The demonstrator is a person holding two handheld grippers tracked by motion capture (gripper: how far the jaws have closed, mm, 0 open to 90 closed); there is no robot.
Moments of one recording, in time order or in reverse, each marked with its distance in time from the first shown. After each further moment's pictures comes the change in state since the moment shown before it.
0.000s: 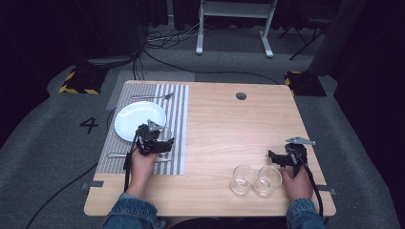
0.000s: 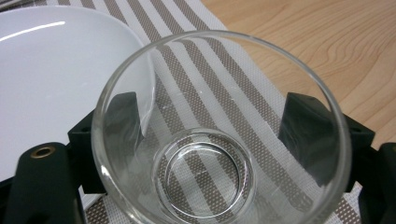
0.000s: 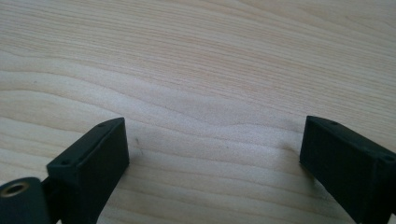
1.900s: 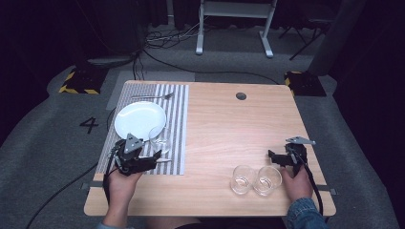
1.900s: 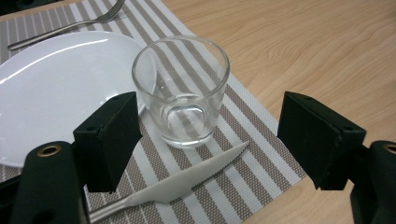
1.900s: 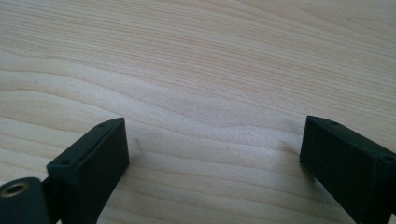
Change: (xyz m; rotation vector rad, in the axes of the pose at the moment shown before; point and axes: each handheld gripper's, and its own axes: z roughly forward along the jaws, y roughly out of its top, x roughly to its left) left arm -0.012 -0.032 -0.099 -0.104 -0.020 0.047; right arm -0.001 0.001 0.001 0.001 0.006 -0.003
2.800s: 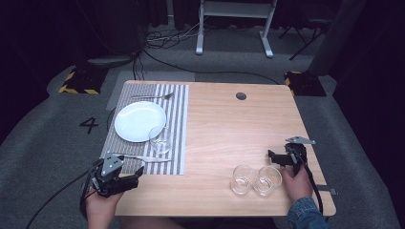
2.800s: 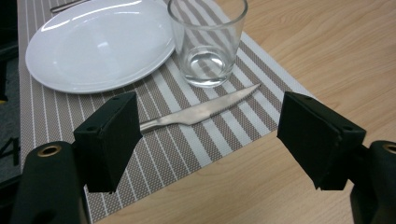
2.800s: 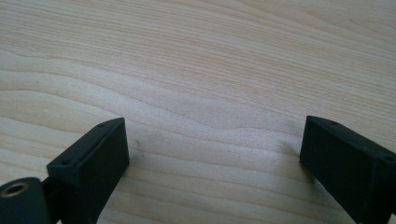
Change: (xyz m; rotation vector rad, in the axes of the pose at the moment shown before) left arm 0.005 -0.045 -0.051 0.027 0.059 -0.025; right arm 0.000 0.001 0.001 -0.002 0.006 -0.003
